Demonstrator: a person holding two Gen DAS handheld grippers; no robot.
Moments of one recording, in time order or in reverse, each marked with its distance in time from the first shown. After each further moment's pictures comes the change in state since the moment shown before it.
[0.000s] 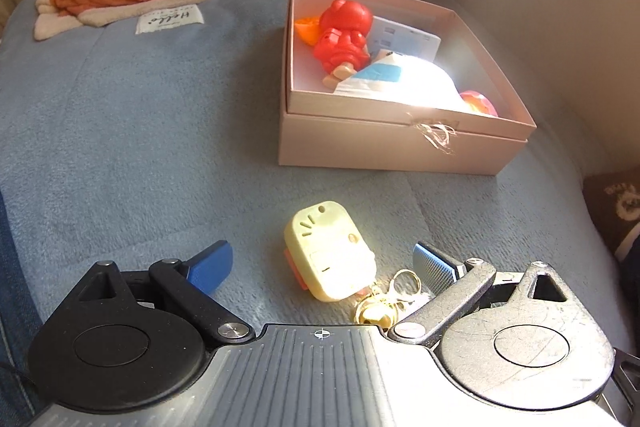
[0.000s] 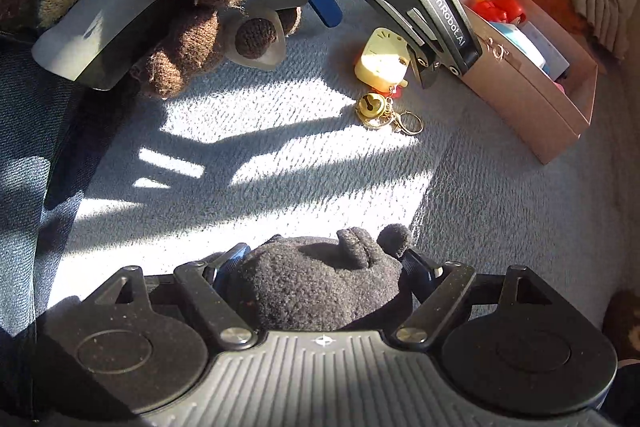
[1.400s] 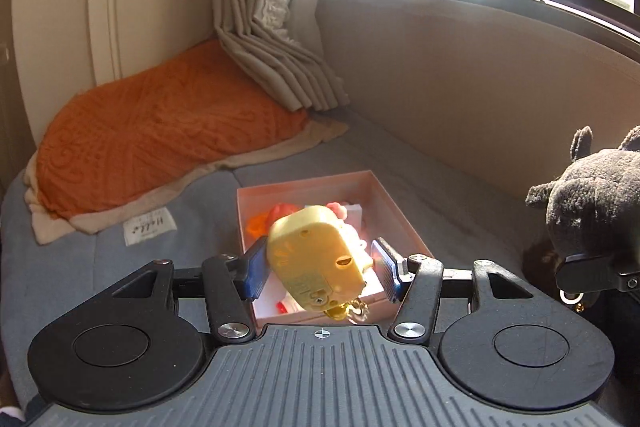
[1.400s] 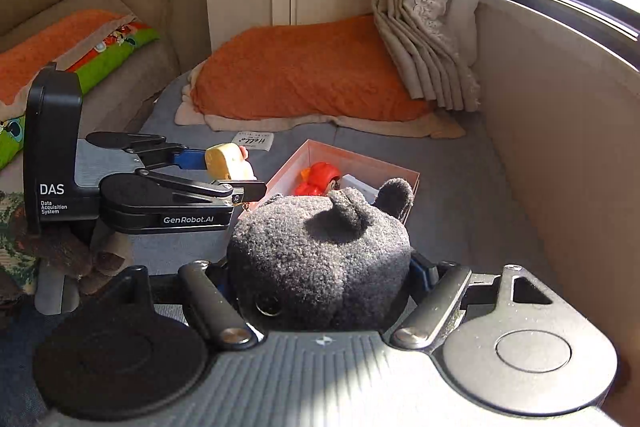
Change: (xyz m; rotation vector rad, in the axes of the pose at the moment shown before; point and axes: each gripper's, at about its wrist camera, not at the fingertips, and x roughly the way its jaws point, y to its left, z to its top) left arm -0.101 -0.051 0.077 0.254 -0.358 -0.047; right arm -0.164 -0.151 0.067 0.405 -0.341 -0.111
